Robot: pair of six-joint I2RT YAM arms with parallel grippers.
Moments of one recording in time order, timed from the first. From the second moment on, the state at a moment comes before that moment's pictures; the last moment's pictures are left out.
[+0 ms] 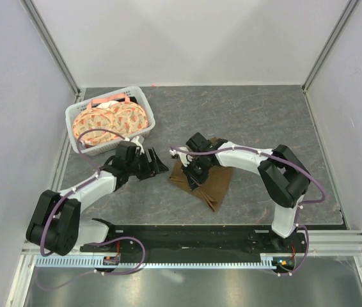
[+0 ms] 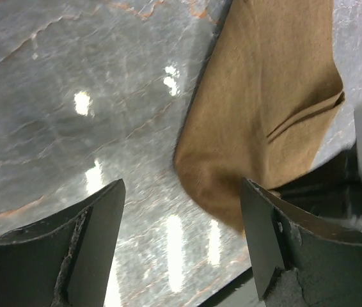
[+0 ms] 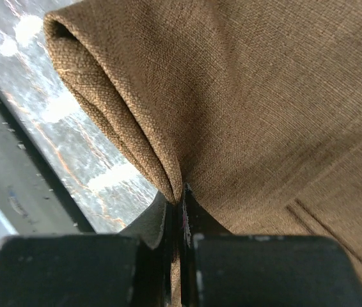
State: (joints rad) left arm -0.35 1.29 0.56 -0.03 0.32 -0.68; right arm 0.78 1.85 1.19 -0.57 -0.46 -0.10
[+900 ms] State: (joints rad) left arm -0.49 1.23 0.33 0.49 0.45 -0.41; right arm 0.61 2.15 1.37 -0.77 -0.93 -0.15
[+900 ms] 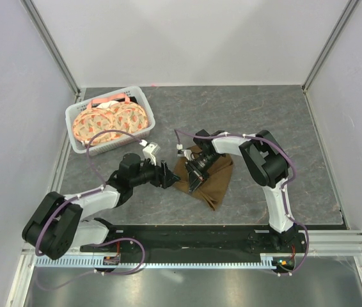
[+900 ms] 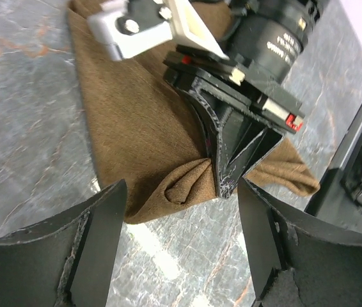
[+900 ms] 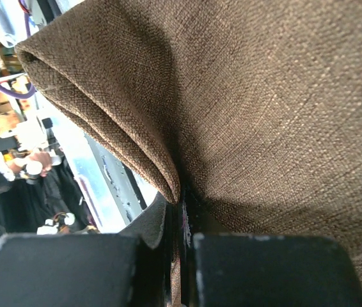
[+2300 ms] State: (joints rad) left arm -0.57 1.56 0.58 0.30 0.36 -0.31; right arm 0.55 2.06 1.33 -0.73 -0.90 -0.06
